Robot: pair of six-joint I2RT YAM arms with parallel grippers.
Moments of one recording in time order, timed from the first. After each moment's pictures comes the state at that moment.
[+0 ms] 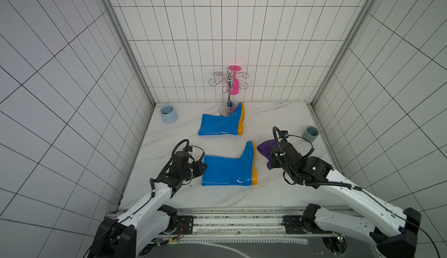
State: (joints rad) left arm -0.30 0.95 0.37 -0.15 0.39 -0.68; right arm 0.77 0.99 0.92 -0.79 0.51 0.60
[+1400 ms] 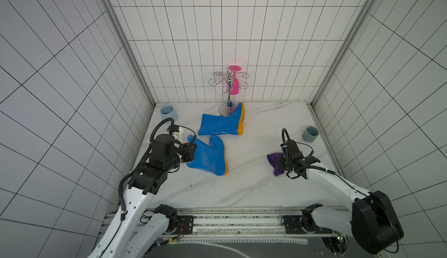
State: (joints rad) left arm -0.30 0.78 0.96 -0.74 0.21 -0.55; right arm 0.37 1.20 0.63 -0.49 0.20 0.52
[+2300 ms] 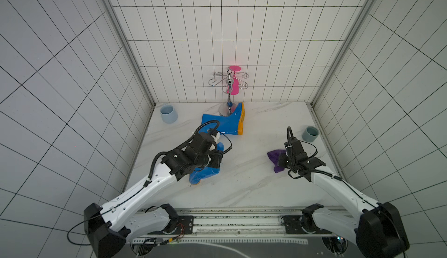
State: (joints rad) left arm -0.79 1.13 1.02 -0.71 0.09 -0.54; right arm 0.35 1.09 0.63 -0.48 0.18 0.52
